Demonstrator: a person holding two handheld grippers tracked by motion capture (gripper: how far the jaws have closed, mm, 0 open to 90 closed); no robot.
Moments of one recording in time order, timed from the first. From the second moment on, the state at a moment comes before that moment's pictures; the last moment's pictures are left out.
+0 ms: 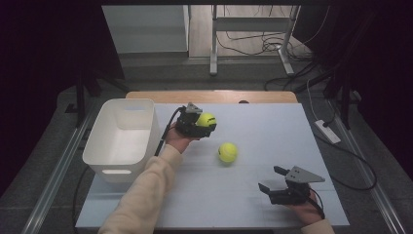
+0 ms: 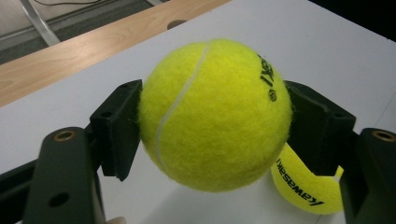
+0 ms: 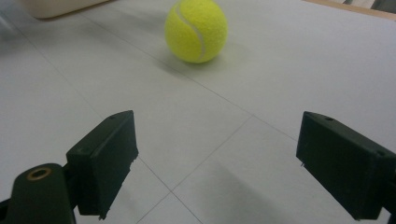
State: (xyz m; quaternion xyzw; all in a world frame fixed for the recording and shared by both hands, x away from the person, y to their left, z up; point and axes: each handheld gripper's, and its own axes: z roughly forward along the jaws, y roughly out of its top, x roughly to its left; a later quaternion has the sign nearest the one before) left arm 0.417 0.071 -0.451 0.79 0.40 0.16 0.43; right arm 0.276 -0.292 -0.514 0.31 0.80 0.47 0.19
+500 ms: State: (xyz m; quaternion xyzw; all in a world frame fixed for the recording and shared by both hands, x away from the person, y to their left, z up) left arm 0.407 0.072 -0.443 0.79 0.39 0.16 0.45; right arm 0.276 -0.292 -0.514 0.31 0.80 0.48 0.19
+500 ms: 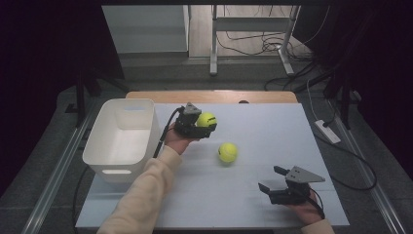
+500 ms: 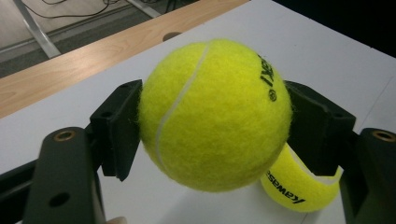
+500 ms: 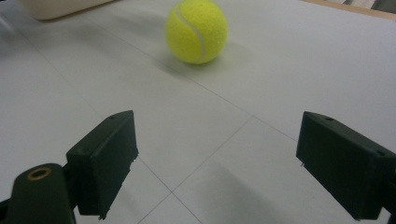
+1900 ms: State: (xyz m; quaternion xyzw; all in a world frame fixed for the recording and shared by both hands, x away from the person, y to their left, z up) left arm 0.370 0.096 -0.414 0.76 0.37 0.19 0.50; right arm 0.276 -0.293 -0.514 0.31 0.80 0.48 0.19
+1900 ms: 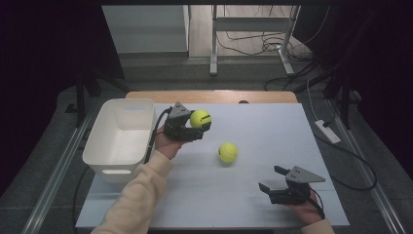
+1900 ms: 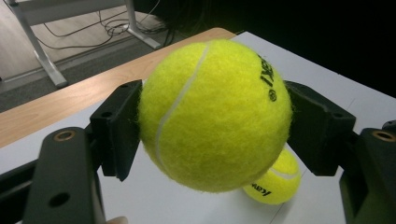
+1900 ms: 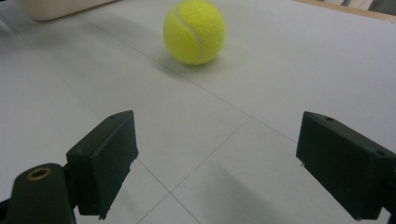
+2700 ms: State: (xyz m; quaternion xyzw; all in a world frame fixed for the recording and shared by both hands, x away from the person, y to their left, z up) left arm 0.355 0.115 -0.400 0.75 0.37 0.20 0.51; right arm 0.276 -0.293 -0.514 0.31 0.80 0.48 0.19
